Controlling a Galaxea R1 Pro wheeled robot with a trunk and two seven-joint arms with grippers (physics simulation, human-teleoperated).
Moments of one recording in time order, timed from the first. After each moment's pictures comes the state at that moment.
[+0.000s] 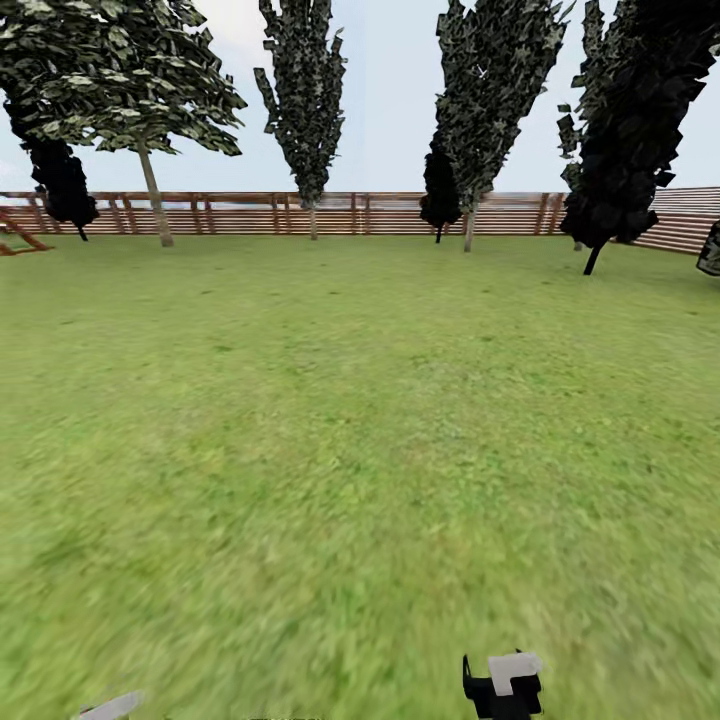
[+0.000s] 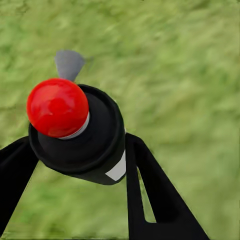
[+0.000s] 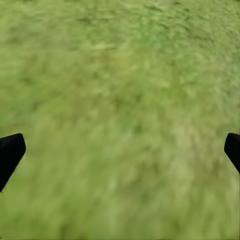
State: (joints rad) left arm -0.35 0.23 -0.09 -0.06 0.46 -0.51 0.05; right arm -0.41 0.04 -0.19 -0.07 0.50 -0.59 -0.35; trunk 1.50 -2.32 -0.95
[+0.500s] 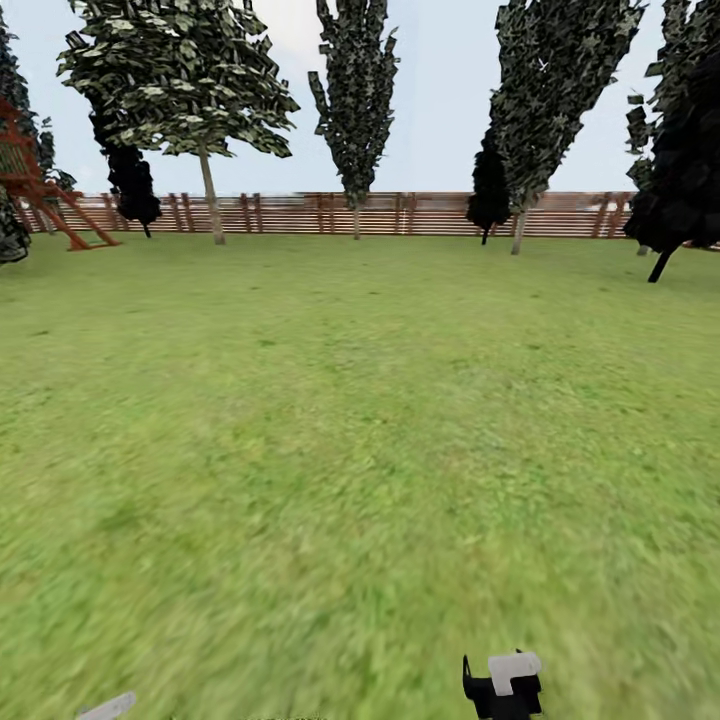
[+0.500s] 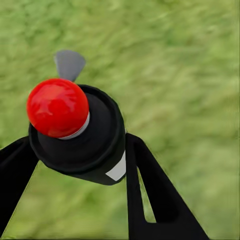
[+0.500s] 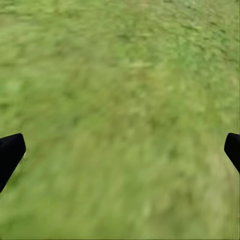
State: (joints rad) left arm -0.35 0.23 -0.10 -0.06 0.52 -0.51 0.04; right arm -0.41 0.04 -0.19 -0.07 0.50 -0.59 -0.35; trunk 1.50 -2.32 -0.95
